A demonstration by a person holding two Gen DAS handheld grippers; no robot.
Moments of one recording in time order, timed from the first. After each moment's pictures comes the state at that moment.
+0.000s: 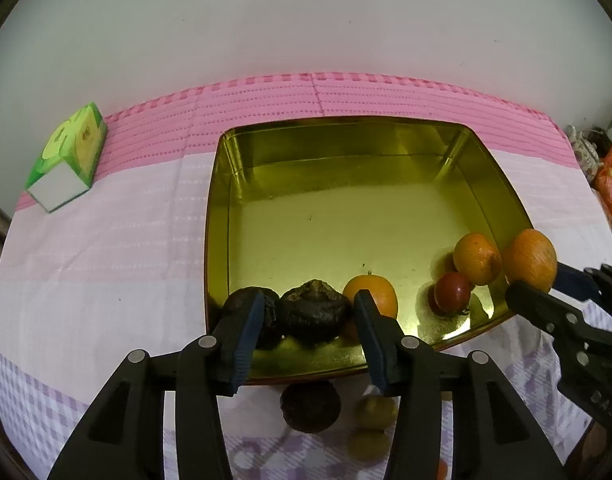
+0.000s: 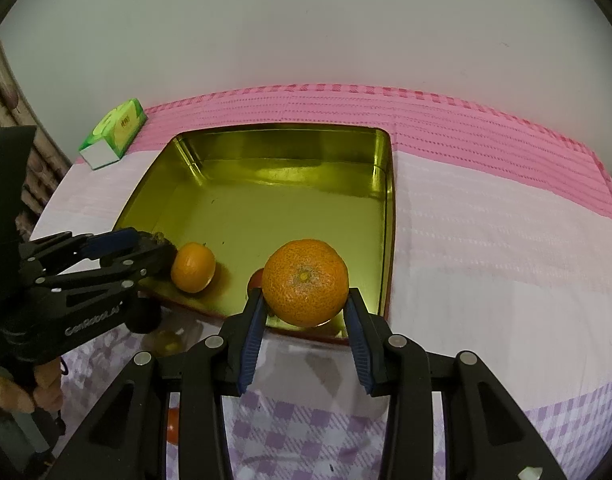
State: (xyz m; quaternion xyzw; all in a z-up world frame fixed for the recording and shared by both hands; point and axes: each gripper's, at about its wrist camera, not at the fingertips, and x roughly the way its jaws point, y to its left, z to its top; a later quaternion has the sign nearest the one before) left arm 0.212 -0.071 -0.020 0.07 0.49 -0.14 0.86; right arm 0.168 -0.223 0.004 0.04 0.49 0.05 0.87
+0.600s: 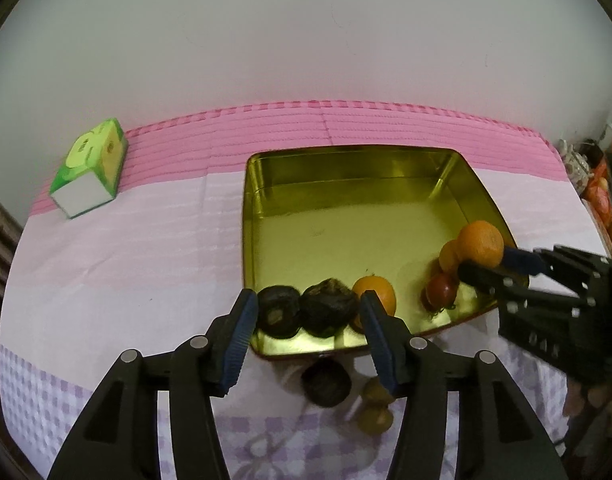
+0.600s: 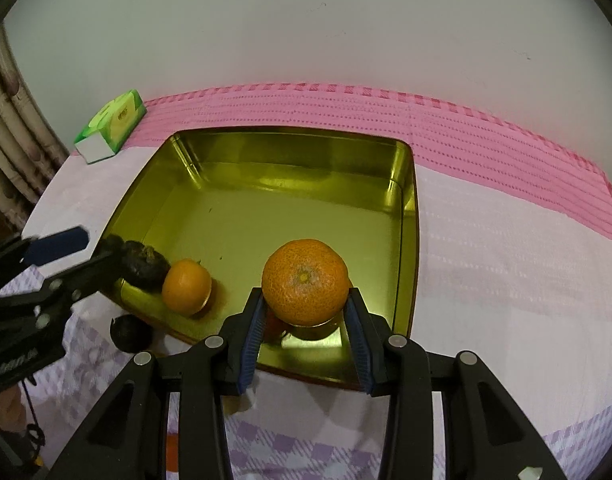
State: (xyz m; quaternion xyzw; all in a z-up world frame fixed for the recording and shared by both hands) left arm 0.191 -0.046 0.010 0.06 0.46 -0.14 0.87; right arm 0.192 -0.214 -0.003 0.03 0.50 0.06 0.87
